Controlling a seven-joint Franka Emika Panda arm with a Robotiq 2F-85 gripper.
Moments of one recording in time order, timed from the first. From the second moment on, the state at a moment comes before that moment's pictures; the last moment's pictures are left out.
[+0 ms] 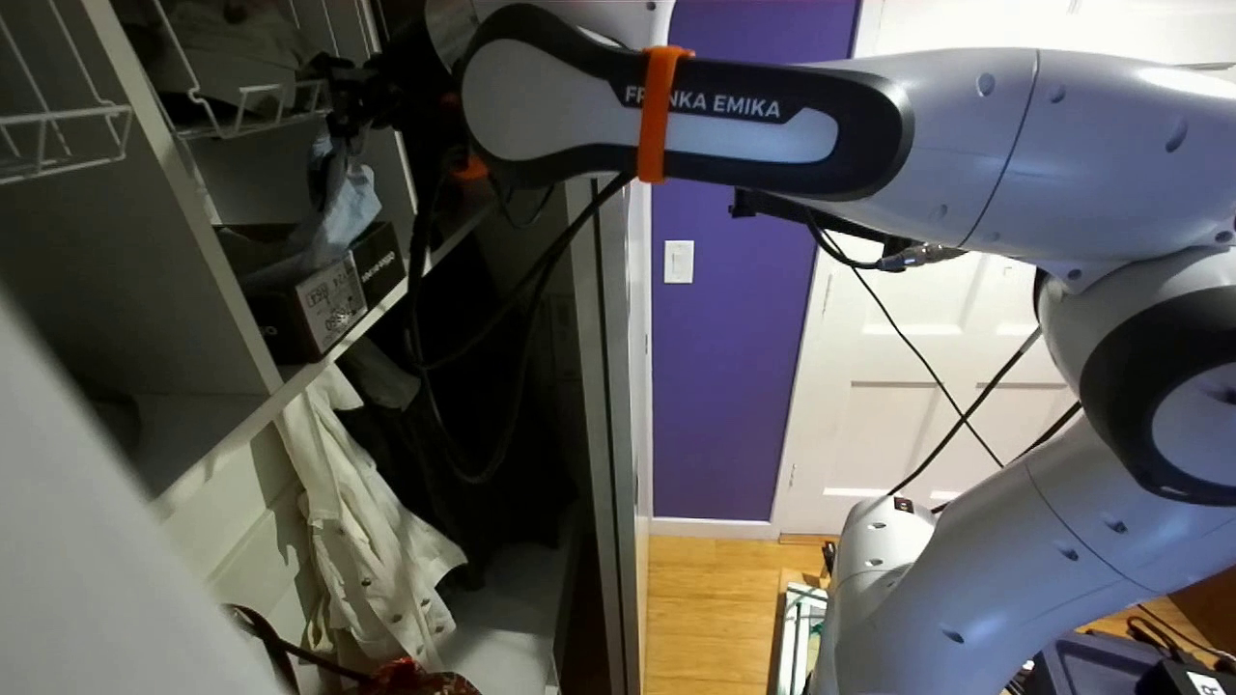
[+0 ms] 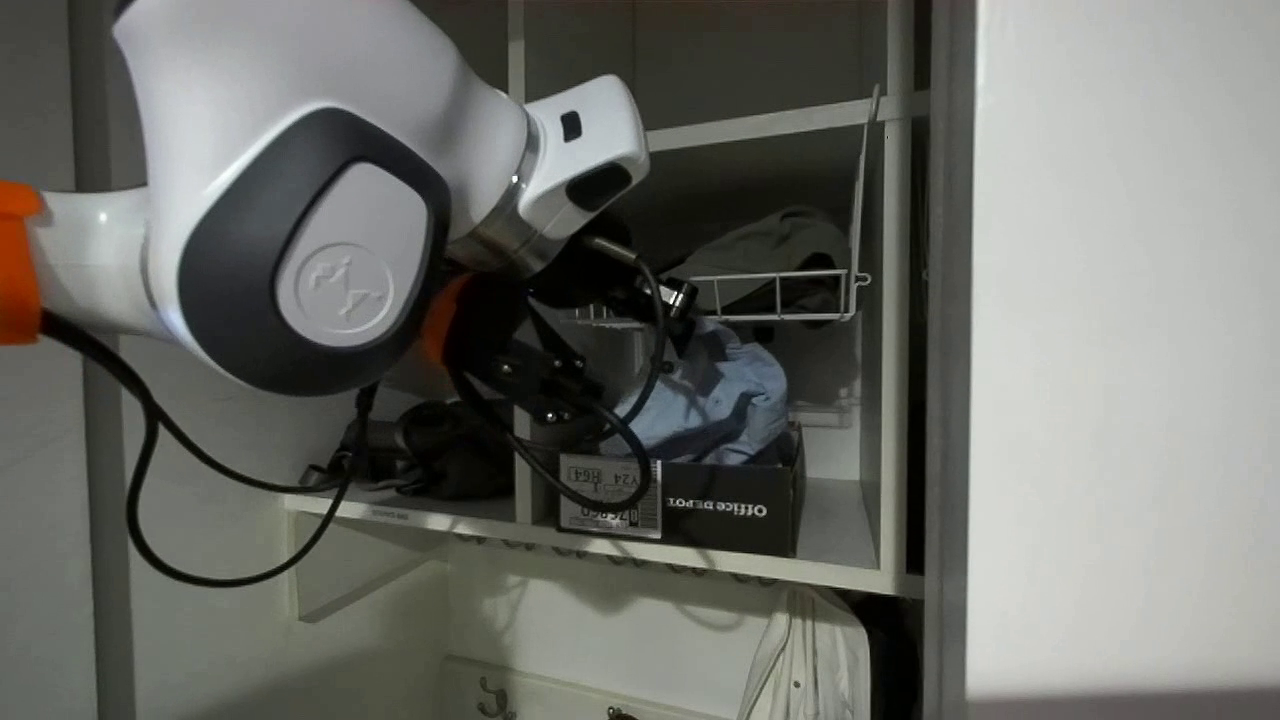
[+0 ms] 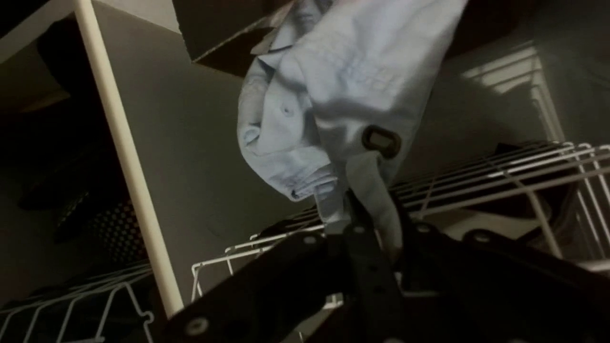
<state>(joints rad) -0.02 -0.50 -0.07 -1.96 0.11 2.70 0.16</state>
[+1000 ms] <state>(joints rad) -0.03 -0.54 -0.06 -1.95 0.11 2.68 0.21</state>
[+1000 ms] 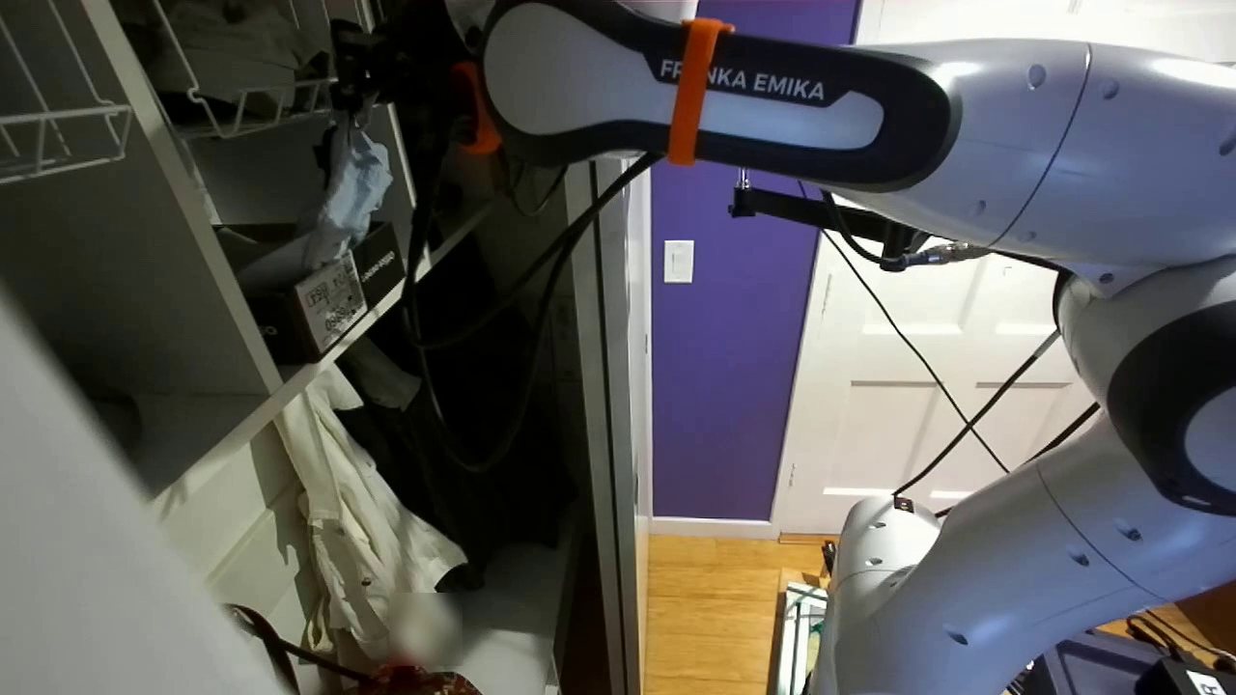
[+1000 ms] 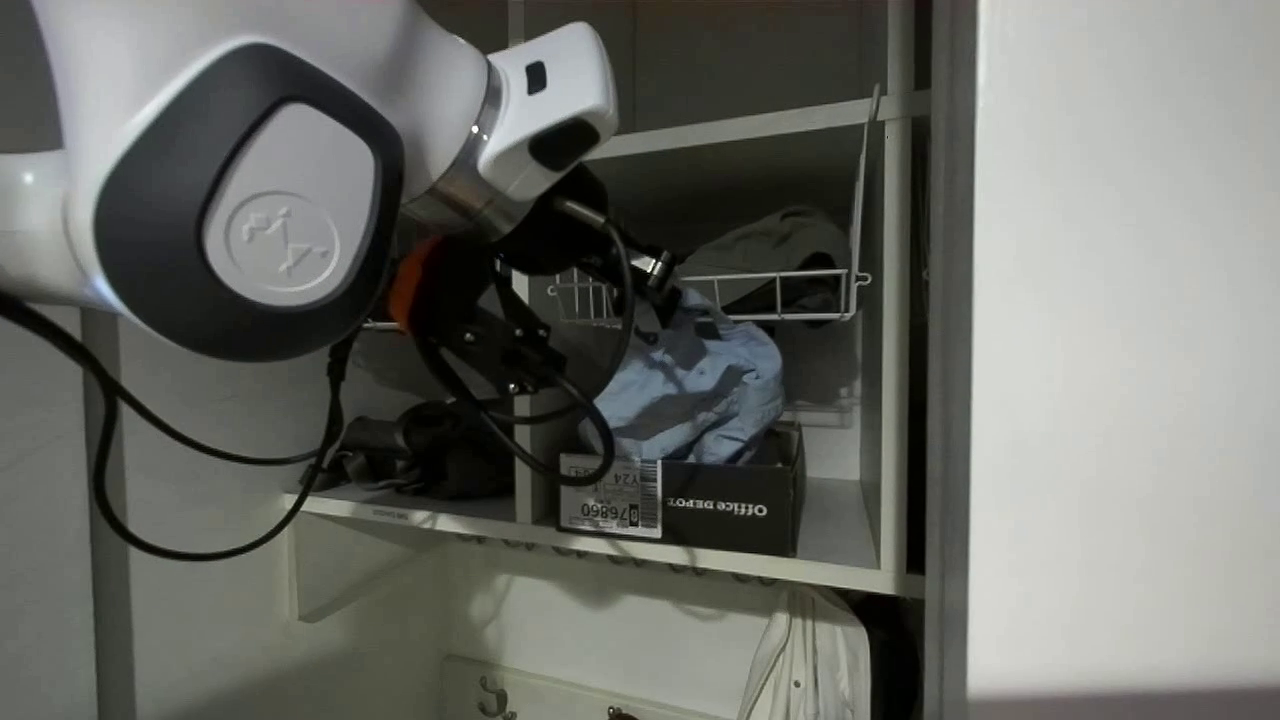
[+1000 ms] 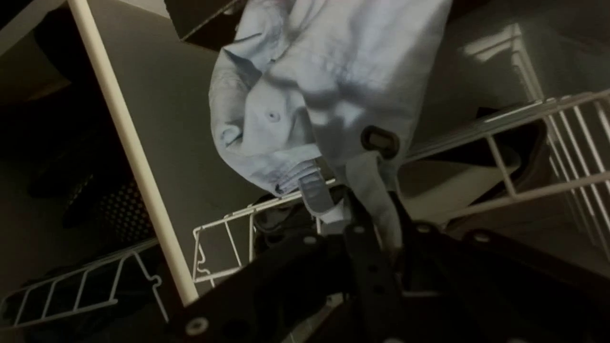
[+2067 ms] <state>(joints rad) -0.03 -0.60 -0.09 -1.83 0.15 2.71 0.20</state>
